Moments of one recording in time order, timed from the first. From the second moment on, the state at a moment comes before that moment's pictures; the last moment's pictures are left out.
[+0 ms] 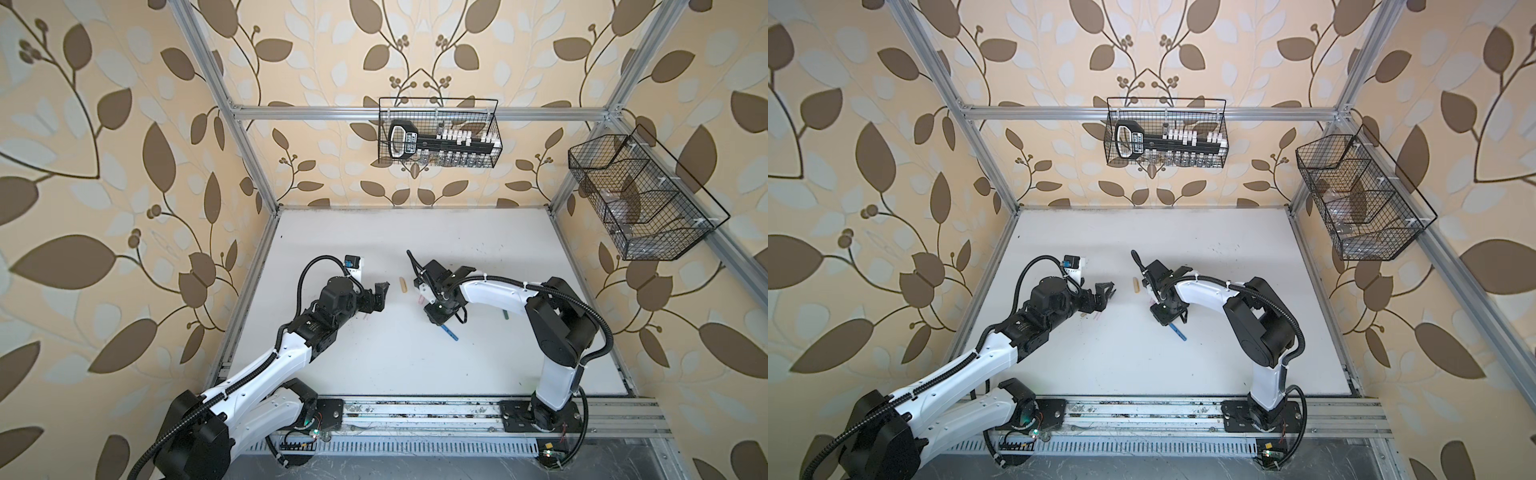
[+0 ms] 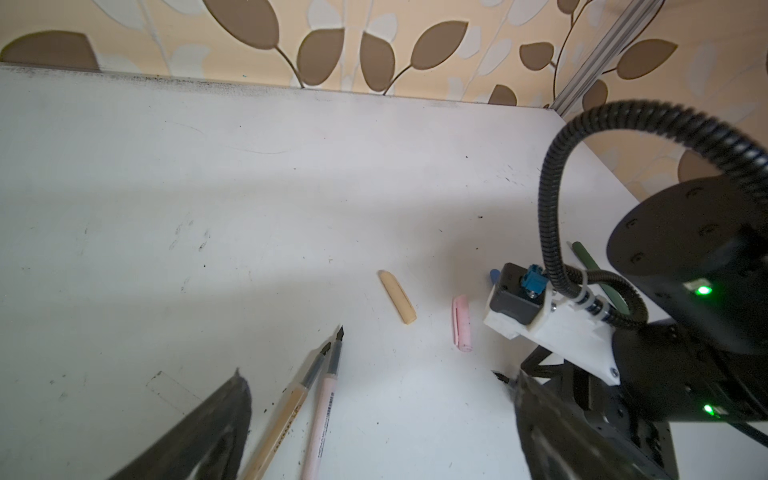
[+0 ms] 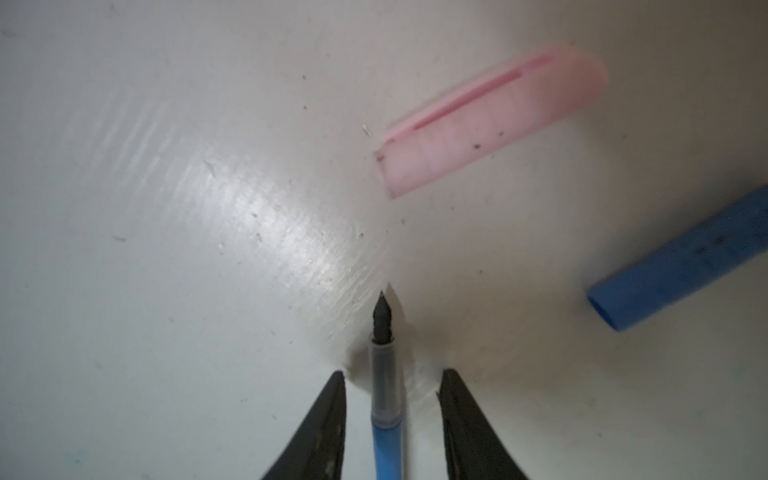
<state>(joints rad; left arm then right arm) -0.52 0.97 0.53 0.00 -0.05 -0.35 0.70 1.87 1.20 -0.73 0.00 0.03</state>
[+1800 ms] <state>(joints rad) -0.52 0.98 0.53 0.00 -0.03 -0.35 0.62 1.85 1.19 -0.73 -0.03 0.12</state>
